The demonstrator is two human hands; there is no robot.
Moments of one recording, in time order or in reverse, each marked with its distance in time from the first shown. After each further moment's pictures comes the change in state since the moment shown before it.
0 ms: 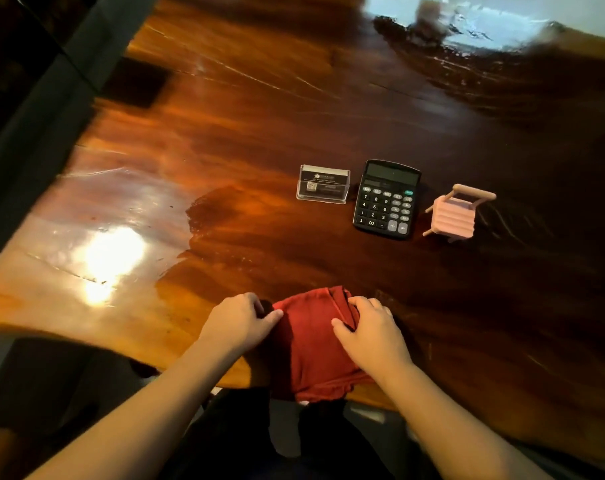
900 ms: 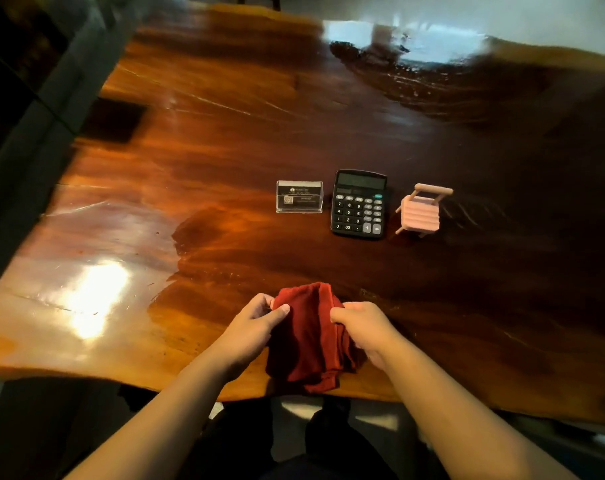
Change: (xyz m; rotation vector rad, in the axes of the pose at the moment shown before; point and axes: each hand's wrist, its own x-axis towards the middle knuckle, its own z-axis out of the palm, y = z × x) left_hand -0.035 0.029 -0.016 -1.063 -0.343 0.004; right_hand -0.006 -0.020 -0.022 0.774 -0.222 0.412
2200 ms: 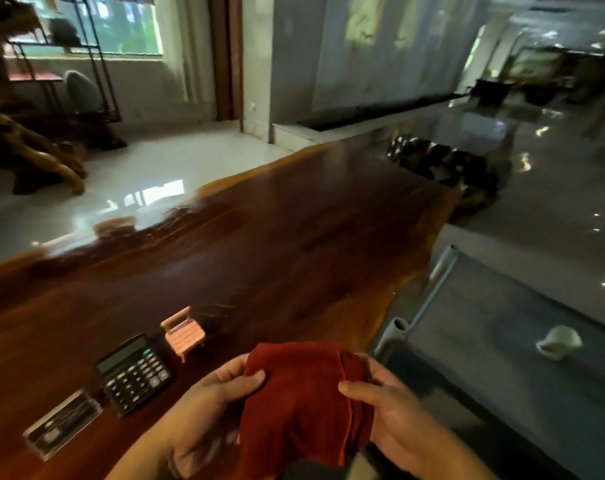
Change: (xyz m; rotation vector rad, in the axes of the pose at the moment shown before) left_hand -0.099 0.139 0.190 0.152 -1.077 -0.156; right_hand -0.287 0.101 -0.133 1.245 0.386 -0.435
